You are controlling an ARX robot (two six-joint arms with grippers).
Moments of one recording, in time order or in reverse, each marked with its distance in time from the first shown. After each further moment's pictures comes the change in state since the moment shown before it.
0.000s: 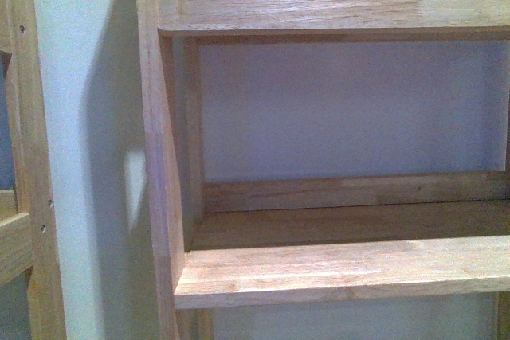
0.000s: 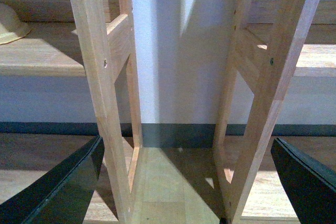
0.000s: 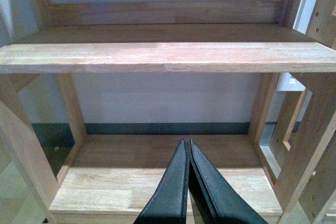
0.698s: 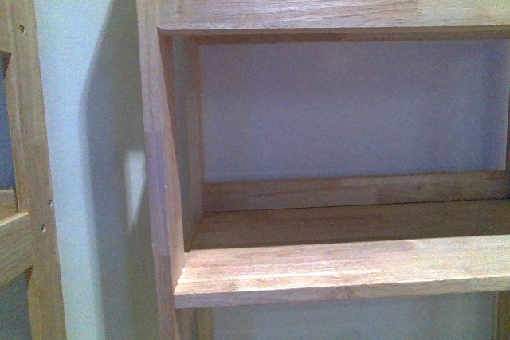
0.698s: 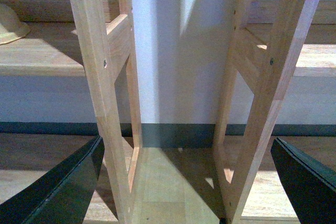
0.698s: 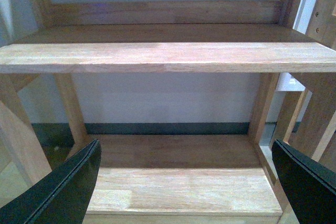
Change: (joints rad) left arm 0.000 0.000 0.000 0.000 0.000 0.000; right arm 0.000 0.000 0.000 0.000 0.000 -0.001
